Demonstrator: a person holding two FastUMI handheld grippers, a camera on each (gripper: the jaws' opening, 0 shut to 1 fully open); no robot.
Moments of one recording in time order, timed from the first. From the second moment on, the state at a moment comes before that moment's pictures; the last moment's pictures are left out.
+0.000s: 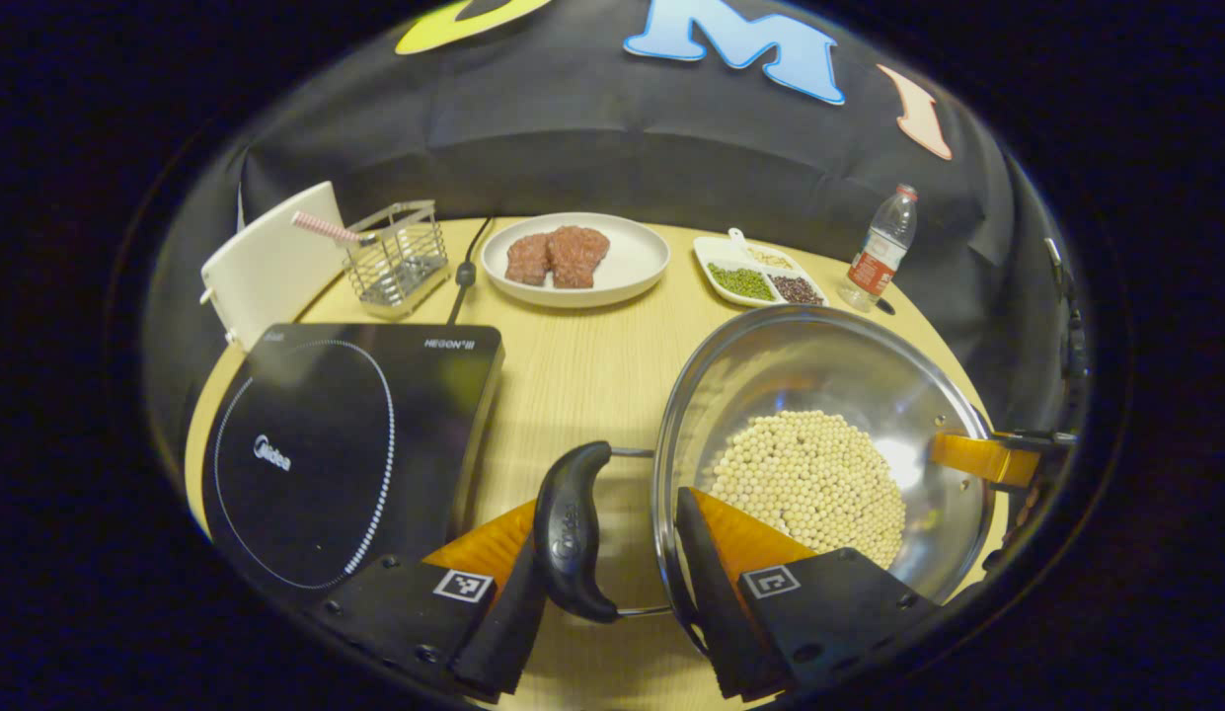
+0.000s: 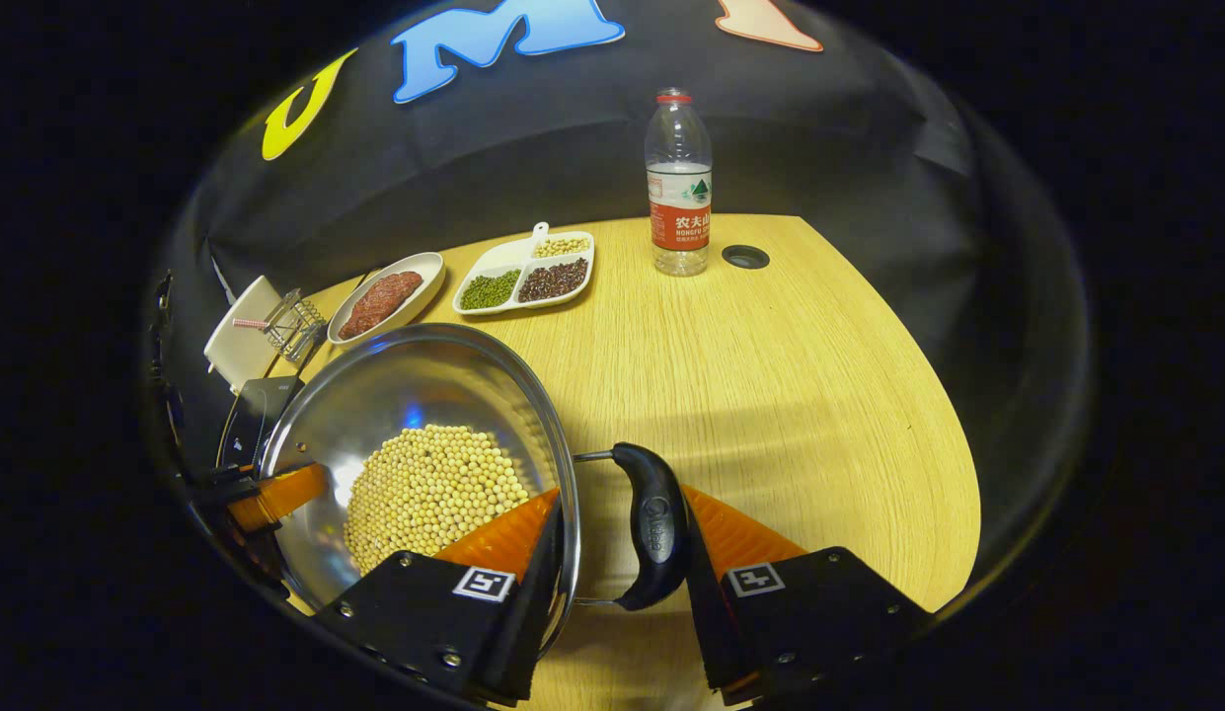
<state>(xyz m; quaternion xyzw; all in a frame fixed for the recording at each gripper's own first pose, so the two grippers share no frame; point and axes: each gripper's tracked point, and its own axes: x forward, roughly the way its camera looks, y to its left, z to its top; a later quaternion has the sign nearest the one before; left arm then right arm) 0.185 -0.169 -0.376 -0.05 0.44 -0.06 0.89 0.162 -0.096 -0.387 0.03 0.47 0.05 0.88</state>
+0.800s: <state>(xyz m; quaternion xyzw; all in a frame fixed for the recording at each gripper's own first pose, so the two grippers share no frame) 0.191 -0.158 -0.351 -0.05 0.40 -0.06 0.91 0.147 -0.101 -0.359 0.04 0.47 0.06 0.88</state>
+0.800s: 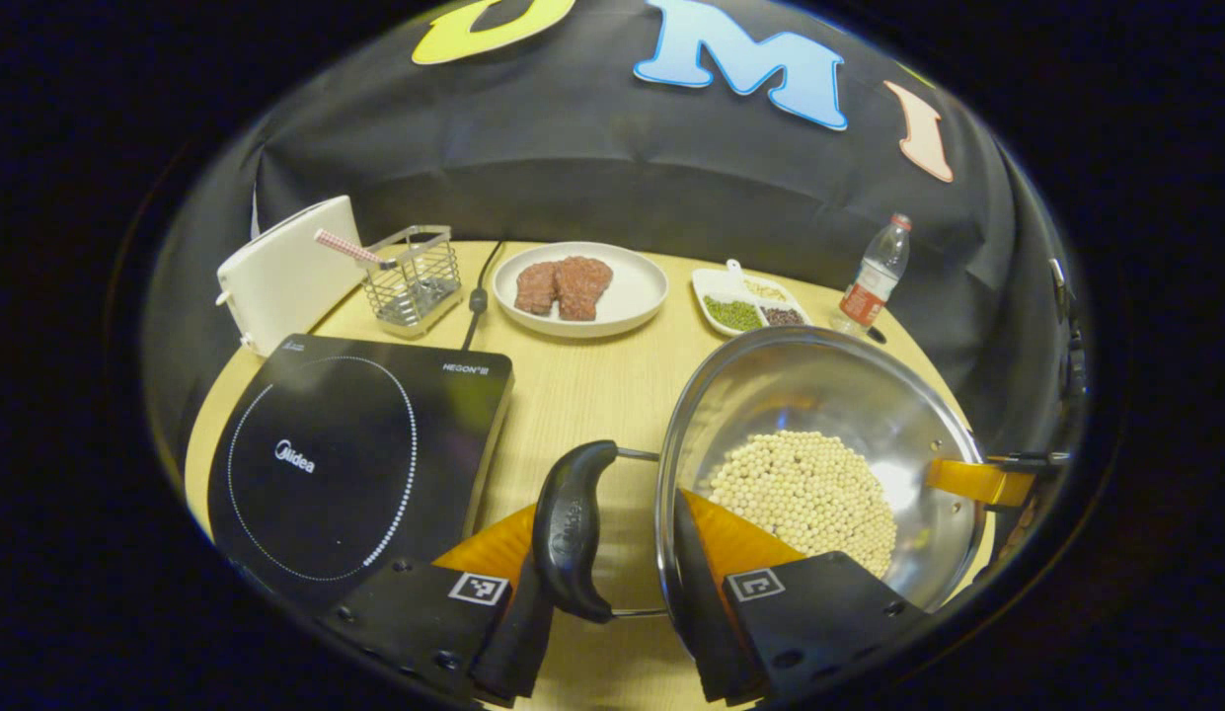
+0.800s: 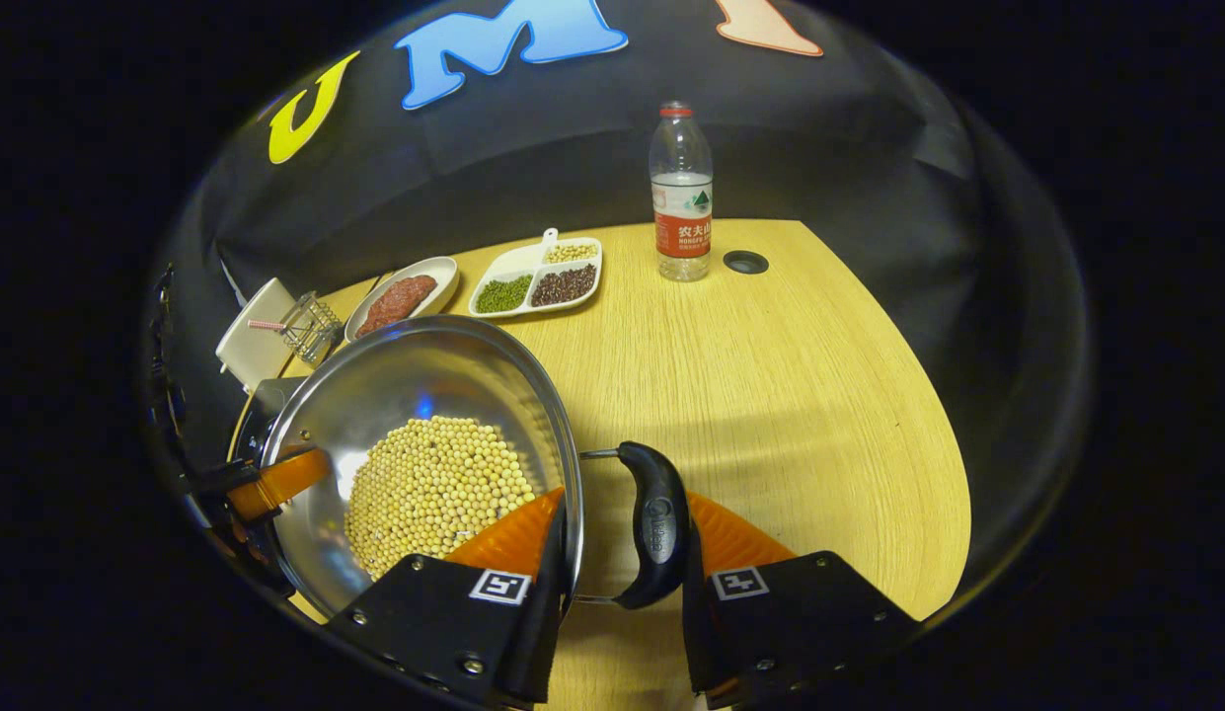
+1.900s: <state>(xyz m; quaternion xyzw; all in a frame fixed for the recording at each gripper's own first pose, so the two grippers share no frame) 0.171 -0.040 -0.314 -0.06 0.37 -0.07 0.92 0.091 0.011 -0.312 0.03 0.45 0.04 0.89</state>
